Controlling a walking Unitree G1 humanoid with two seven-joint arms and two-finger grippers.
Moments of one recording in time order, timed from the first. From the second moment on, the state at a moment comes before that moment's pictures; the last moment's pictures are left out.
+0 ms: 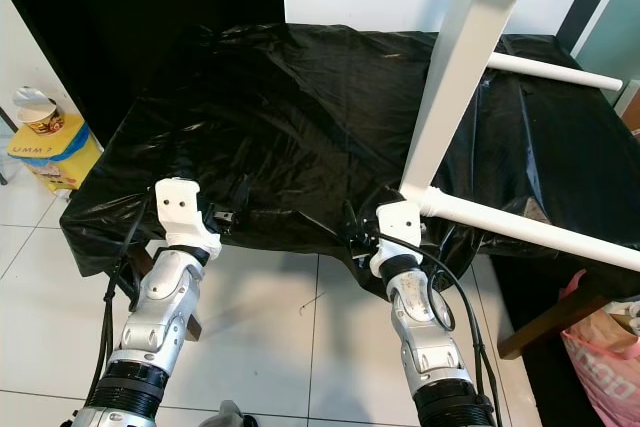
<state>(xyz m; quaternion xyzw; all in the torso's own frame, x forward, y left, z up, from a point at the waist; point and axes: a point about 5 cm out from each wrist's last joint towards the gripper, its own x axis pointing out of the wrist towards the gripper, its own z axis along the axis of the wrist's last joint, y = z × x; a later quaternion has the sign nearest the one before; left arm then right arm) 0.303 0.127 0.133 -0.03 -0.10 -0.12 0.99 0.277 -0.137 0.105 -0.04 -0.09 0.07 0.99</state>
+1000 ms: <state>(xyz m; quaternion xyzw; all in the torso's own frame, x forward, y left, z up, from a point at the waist) 0.300 0.126 0.129 -0.03 -0.09 -0.13 0.99 0.262 -0.147 0.108 -0.06 -0.10 0.07 0.99</state>
